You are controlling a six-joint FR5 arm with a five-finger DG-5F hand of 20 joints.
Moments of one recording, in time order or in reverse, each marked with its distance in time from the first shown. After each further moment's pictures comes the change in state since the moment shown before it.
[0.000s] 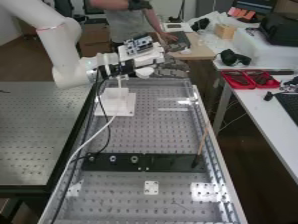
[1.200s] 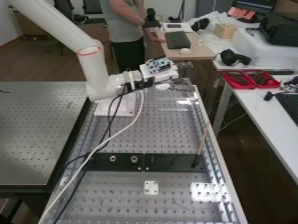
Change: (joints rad) arm 0.097 -0.277 0.151 0.087 0.019 0.018
